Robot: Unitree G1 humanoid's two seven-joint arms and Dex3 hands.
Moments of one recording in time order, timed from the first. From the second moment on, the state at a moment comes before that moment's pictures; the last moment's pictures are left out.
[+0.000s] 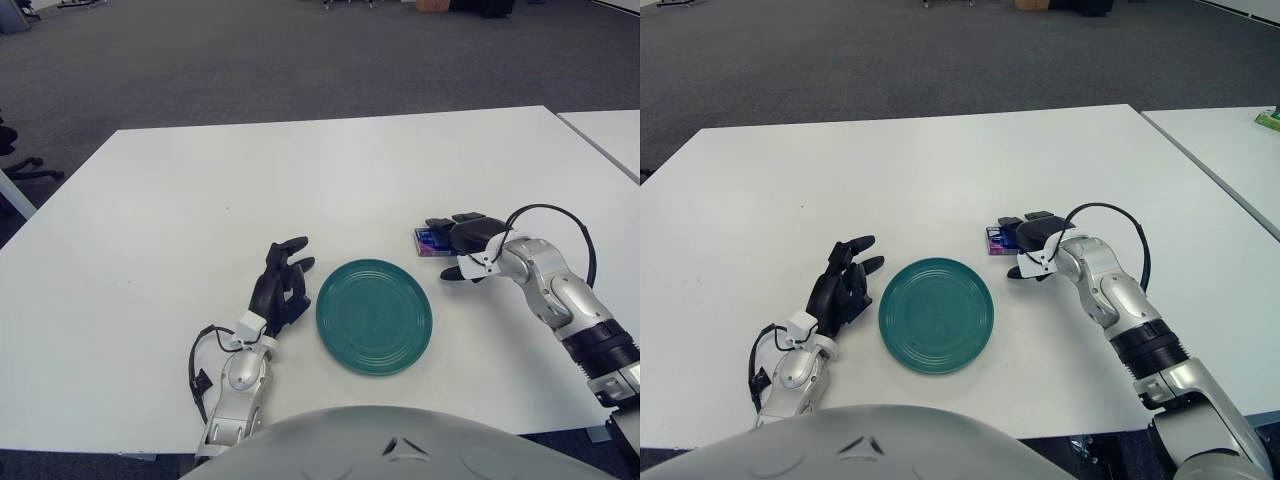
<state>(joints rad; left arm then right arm) 0.36 -0.04 -0.17 -0.02 0.03 -0.14 -0.02 -0.23 -0.68 0.37 0.07 -0.89 -0.04 0.56</state>
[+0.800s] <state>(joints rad) 0.36 -0.06 -0.17 0.01 0.05 -0.17 0.00 -0.38 -0.62 0.44 0.29 -0.89 -0.05 0.54</state>
